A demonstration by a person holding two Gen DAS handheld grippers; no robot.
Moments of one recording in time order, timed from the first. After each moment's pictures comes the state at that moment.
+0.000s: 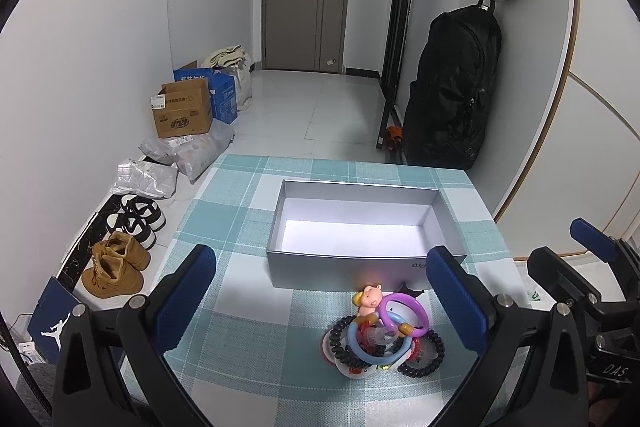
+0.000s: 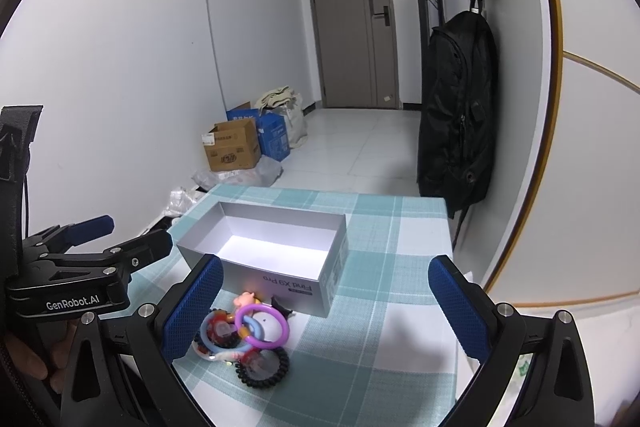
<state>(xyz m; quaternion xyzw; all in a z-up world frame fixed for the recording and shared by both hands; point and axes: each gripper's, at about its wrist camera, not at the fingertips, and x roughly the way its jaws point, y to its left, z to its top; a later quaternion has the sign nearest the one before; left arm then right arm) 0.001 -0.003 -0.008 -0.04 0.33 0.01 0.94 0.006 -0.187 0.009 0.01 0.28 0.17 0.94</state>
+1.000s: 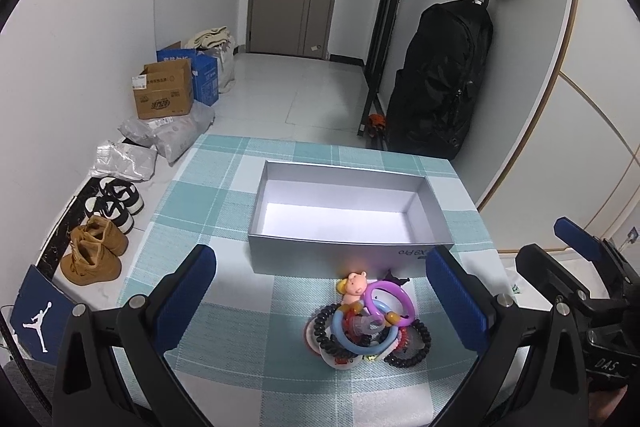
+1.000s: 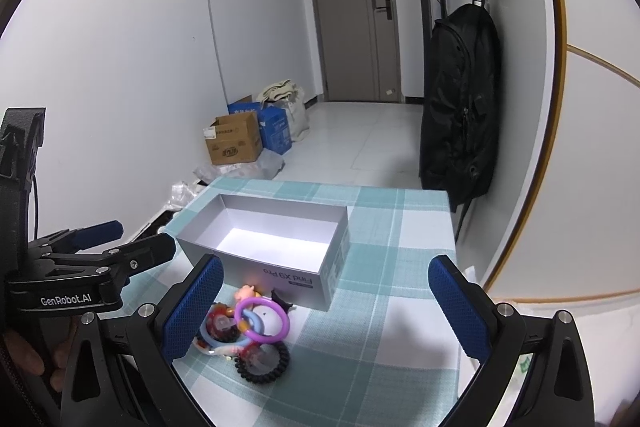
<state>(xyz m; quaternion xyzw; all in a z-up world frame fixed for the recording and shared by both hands) 0.006 0.004 -0.016 -0.07 0.36 -0.03 0.93 0.006 -0.190 0.005 0.02 0.29 0.18 0.94</state>
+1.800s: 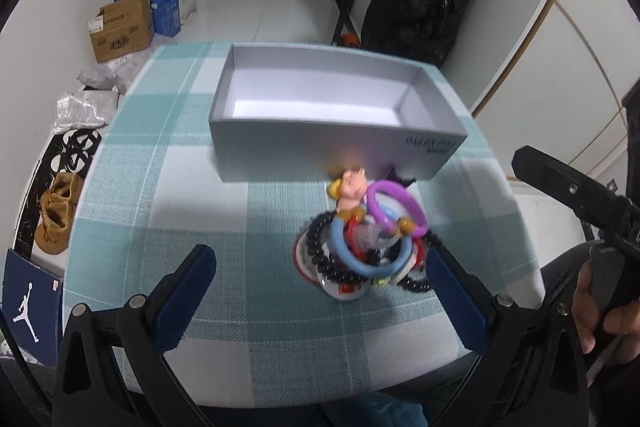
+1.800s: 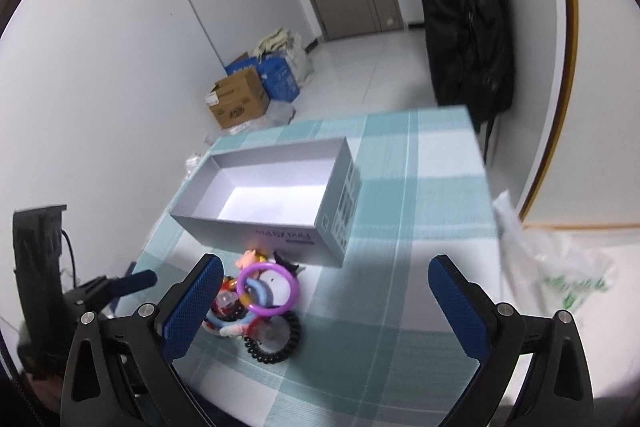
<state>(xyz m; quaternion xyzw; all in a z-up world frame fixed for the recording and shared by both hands) 0.010 0.005 -0.064 -0.06 0.49 -0.10 0.86 0.045 -0.201 -0.034 0.10 0.42 0.21 0.88</state>
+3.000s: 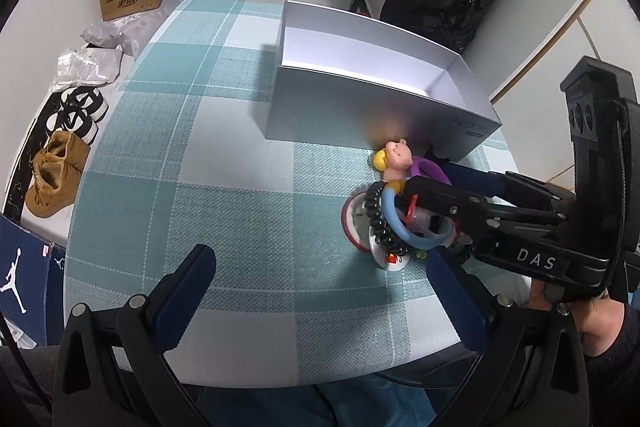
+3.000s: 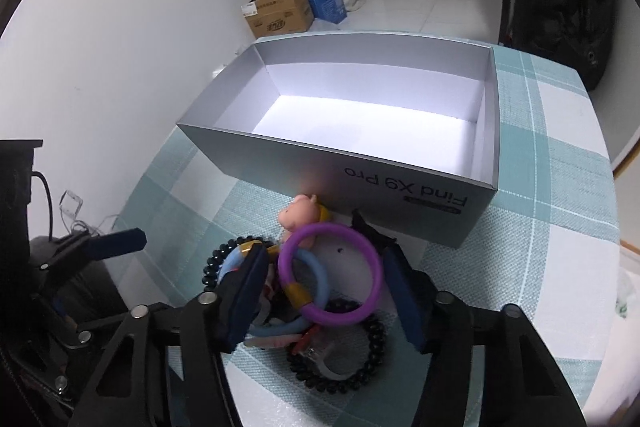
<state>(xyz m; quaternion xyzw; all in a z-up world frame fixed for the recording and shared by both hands) 0.013 0.043 -0.079 -0.11 0.53 -0.10 0.84 0.064 -0.114 -0.084 0.01 0.51 0.28 0.81</state>
